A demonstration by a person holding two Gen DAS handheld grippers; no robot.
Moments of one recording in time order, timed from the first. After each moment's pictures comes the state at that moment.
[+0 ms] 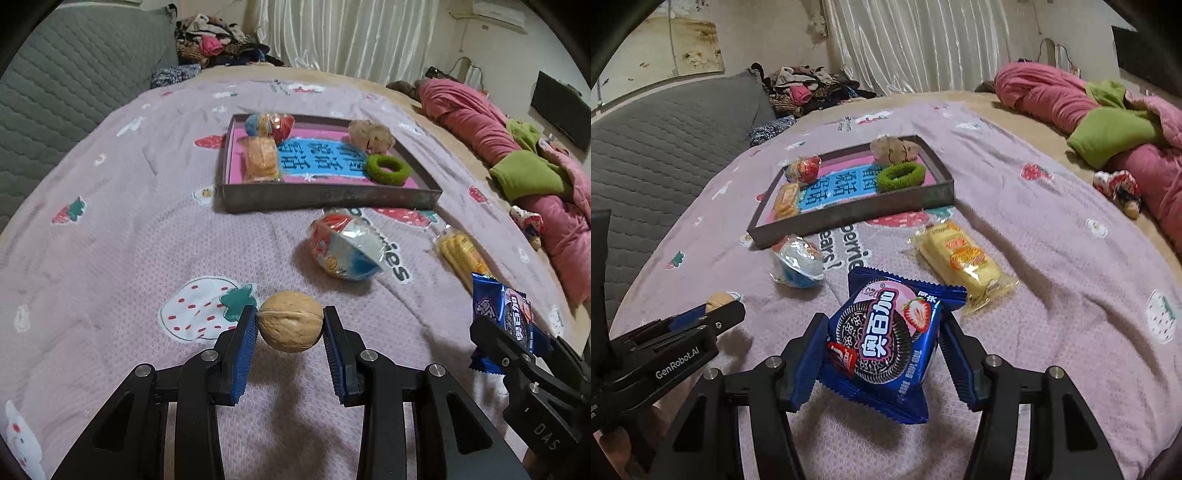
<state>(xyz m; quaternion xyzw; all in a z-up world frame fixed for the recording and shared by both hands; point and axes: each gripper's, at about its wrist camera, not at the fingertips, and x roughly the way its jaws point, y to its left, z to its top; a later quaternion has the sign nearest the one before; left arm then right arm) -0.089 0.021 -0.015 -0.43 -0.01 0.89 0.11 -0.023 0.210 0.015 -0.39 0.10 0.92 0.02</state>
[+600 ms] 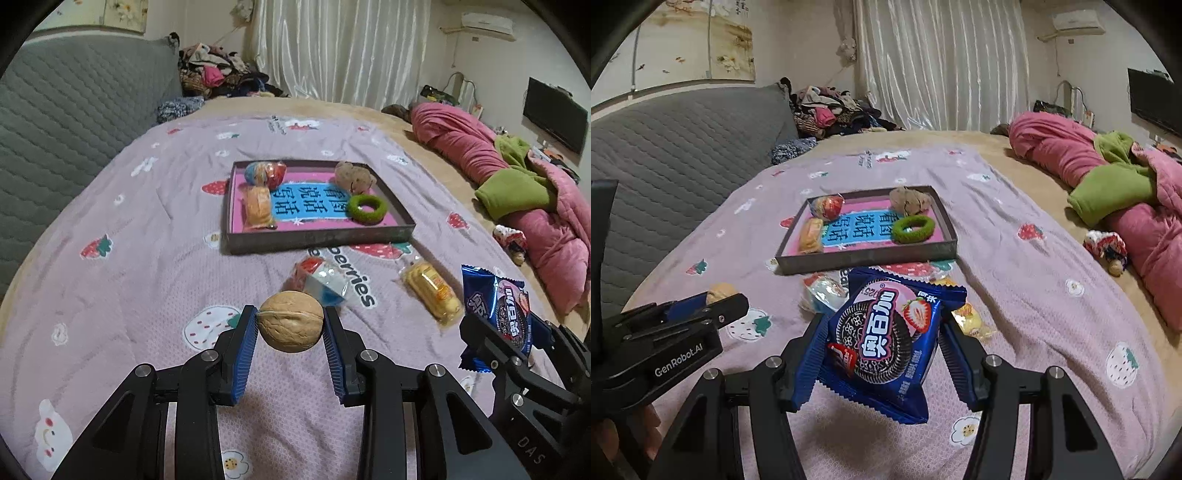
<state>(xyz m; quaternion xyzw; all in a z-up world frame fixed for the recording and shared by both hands) -0.054 0.026 0.051 -0.39 -0.01 0.92 0.10 0.000 0.201 0.074 -0.33 0.05 0.94 0.00</state>
